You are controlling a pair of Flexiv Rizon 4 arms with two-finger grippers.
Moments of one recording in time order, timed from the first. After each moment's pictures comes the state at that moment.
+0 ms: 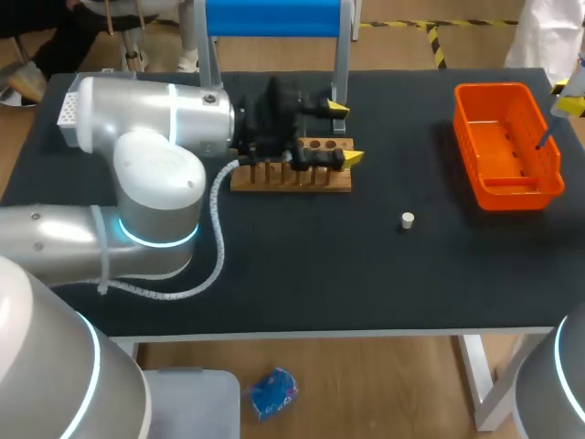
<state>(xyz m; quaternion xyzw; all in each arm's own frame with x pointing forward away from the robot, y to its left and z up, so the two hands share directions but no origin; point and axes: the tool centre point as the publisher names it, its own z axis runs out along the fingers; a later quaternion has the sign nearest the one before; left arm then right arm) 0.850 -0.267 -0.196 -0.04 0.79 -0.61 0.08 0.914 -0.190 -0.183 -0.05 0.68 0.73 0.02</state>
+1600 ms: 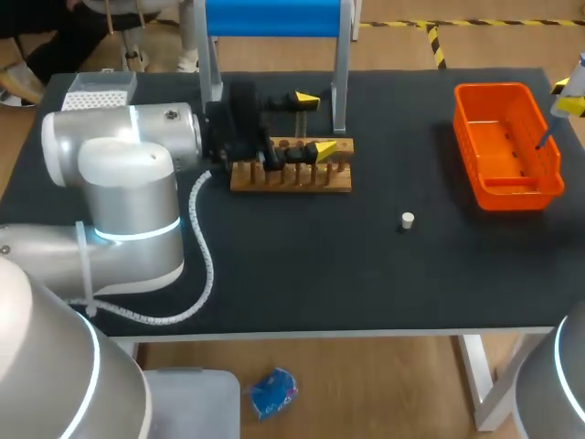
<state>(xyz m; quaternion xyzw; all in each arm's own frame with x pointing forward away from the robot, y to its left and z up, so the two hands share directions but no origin) 0.854 -0.229 -0.176 -0.06 0.74 -0.66 0.12 0.914 -0.190 -0.183 -0.05 0.68 0.73 0.02</state>
